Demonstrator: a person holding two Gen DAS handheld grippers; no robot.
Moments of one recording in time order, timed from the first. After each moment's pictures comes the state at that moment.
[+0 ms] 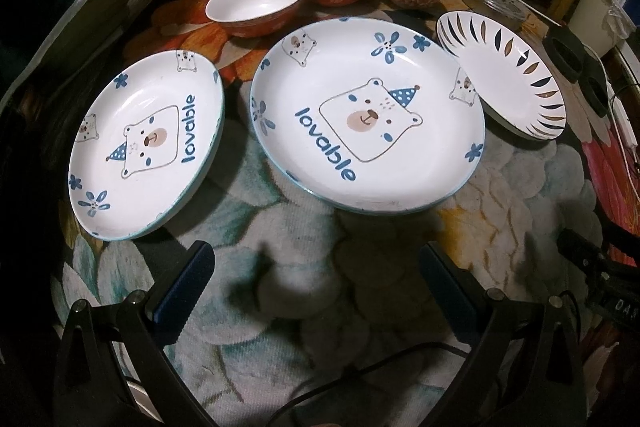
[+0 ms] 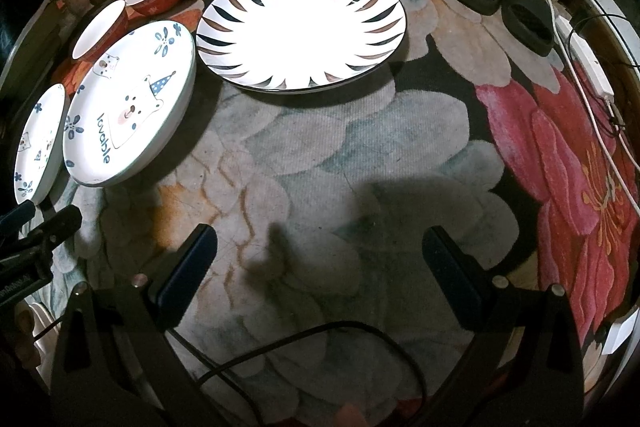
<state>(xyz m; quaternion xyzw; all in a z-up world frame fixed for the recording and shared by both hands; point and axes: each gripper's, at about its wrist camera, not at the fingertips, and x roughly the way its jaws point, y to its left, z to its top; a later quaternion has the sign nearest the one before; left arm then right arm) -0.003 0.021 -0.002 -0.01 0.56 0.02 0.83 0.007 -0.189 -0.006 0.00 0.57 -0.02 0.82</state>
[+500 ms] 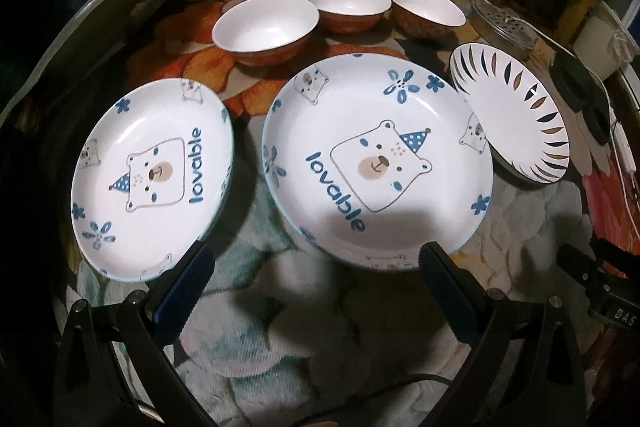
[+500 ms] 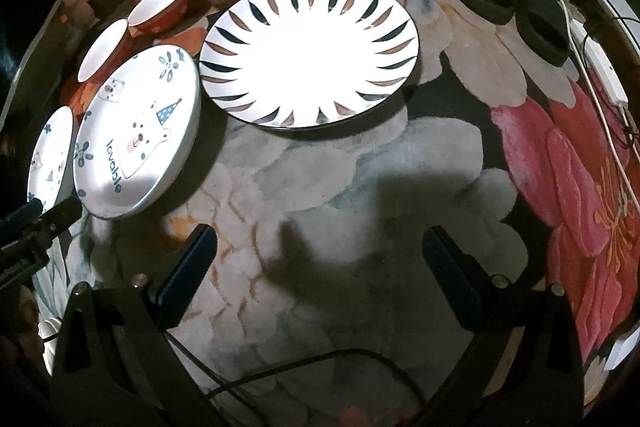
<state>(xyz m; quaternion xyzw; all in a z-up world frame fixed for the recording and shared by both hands) 0.032 0.032 0.012 -0.03 0.56 0.01 0.83 0.033 -0.202 0.002 0.03 0.58 -0.01 0.81</state>
